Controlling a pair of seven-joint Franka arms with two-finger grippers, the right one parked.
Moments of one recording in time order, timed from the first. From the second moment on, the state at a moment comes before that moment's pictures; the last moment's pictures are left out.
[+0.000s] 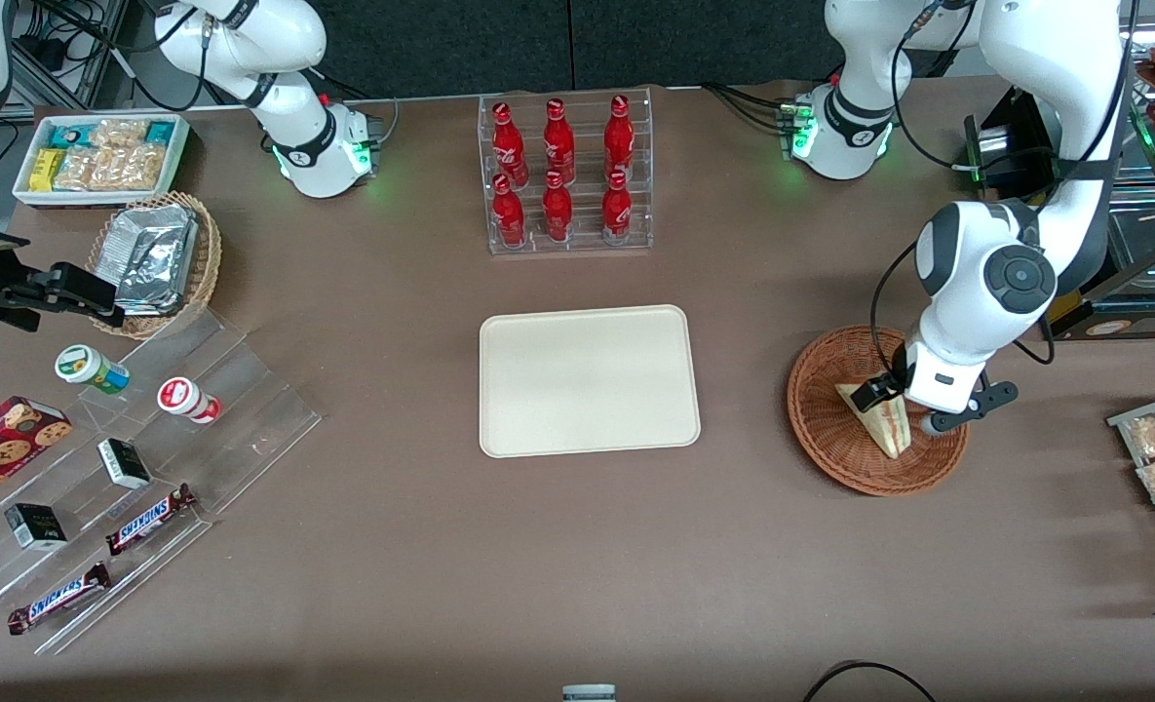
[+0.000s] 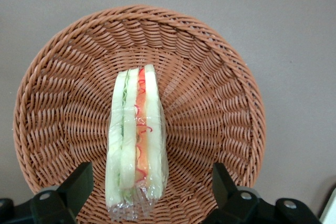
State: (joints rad) arm -0.14 0.21 0.02 -2.17 0.03 2.41 -0.55
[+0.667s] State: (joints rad) arm -0.14 0.24 0.03 -2.21 0.03 2.44 -0.55
